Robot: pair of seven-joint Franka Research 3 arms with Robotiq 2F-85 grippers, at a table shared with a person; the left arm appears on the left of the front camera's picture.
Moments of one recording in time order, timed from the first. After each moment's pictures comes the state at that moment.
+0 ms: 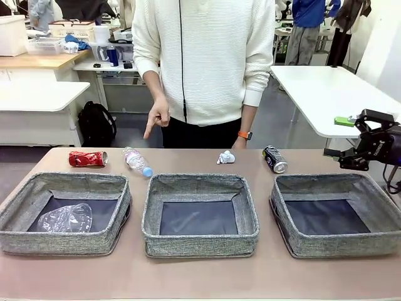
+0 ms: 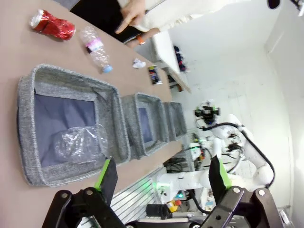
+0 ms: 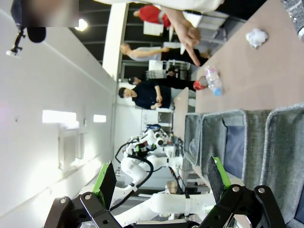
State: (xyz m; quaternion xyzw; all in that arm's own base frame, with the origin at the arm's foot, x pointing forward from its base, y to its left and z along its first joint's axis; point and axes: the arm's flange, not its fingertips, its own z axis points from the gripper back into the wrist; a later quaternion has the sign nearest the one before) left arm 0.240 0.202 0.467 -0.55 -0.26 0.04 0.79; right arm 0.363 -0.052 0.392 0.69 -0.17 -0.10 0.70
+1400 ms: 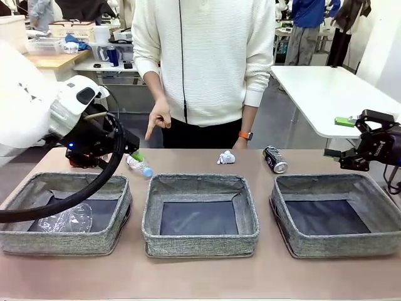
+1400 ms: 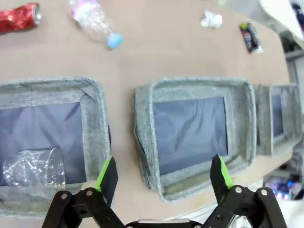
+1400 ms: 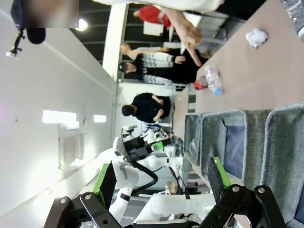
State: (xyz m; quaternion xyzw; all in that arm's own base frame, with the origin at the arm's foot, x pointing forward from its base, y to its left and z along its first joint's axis) left arm 0.322 -0.175 0.478 -0.21 -0.22 0.00 0.95; right arm 0.363 -0.053 0.392 0.69 -0.17 -0.11 0.70
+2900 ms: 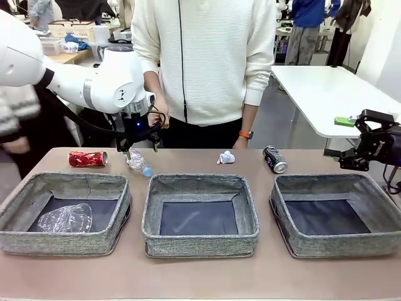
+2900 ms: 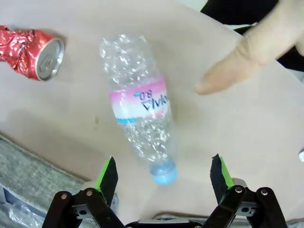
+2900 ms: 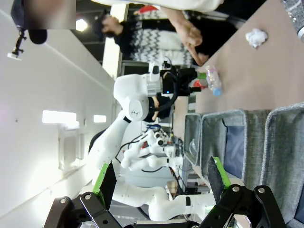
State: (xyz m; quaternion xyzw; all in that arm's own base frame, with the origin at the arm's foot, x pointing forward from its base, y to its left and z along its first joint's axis) left arm 0.602 -0.215 0.376 -0.02 -0.07 0.20 0.98; right arm 0.363 -0.053 0.392 0.69 -0.17 -0.11 0.70
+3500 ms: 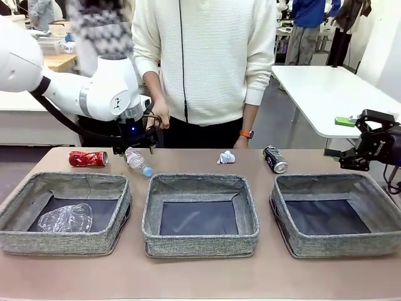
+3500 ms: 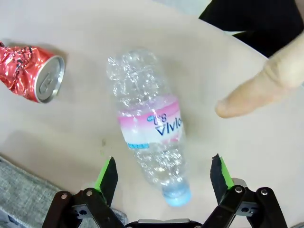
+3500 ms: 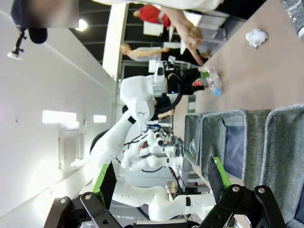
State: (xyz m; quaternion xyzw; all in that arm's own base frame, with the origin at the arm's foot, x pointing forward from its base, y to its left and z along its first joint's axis) left arm 0.604 -0.196 0.354 -0.03 -0.09 0.18 0.98; right arm 0.363 -0.053 0.392 0.69 -0.17 -0.11 0.70
